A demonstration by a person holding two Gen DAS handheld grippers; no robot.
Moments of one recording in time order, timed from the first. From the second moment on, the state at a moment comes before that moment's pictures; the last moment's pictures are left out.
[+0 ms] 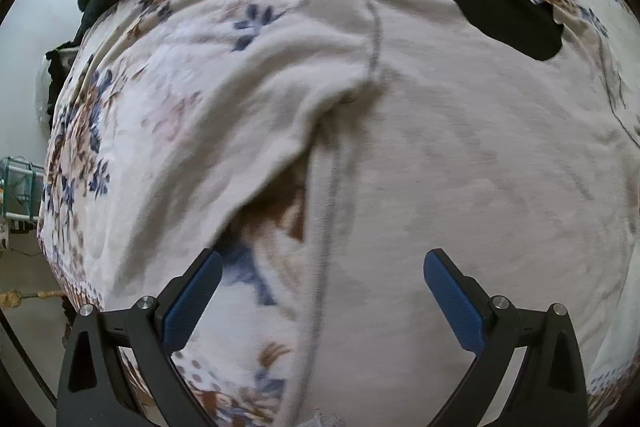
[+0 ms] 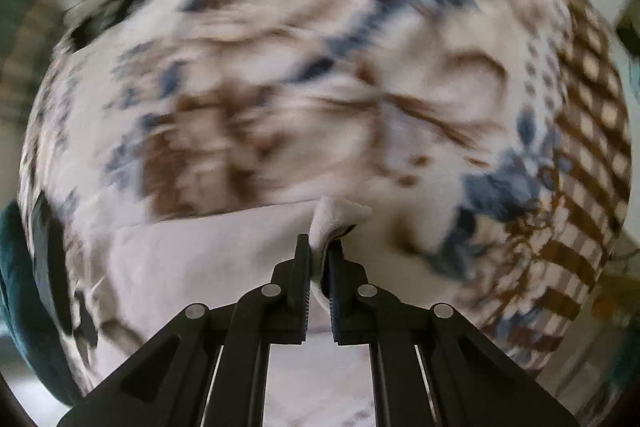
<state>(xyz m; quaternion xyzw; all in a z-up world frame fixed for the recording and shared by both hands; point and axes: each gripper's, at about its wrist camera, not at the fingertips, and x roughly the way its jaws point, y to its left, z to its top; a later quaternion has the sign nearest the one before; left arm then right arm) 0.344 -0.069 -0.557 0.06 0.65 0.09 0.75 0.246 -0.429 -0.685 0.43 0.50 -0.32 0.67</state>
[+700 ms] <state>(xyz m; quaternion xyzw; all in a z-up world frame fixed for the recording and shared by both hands) 0.246 0.141 -0.527 -0.01 0.63 0.25 0.74 0.307 0.110 -0.699 -0.15 0.69 0.14 0.69</state>
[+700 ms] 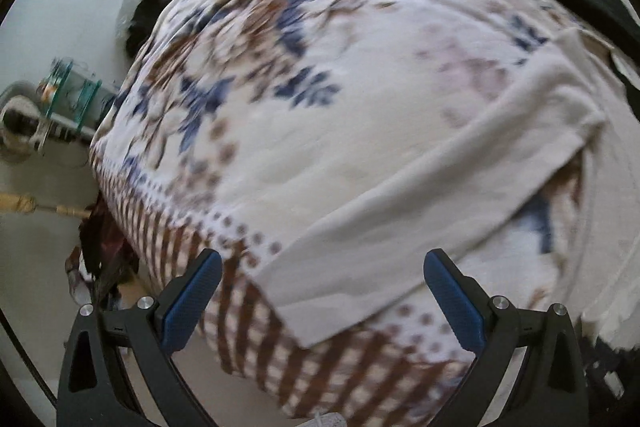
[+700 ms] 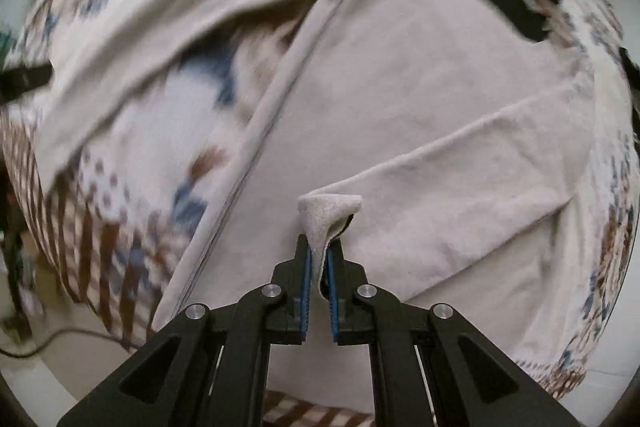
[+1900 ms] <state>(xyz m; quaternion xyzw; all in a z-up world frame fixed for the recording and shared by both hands) 0.246 0.084 -0.476 -0.10 0.58 0.07 0.81 0.318 -0.156 -0.702 0.17 0.73 -0.01 0.66</state>
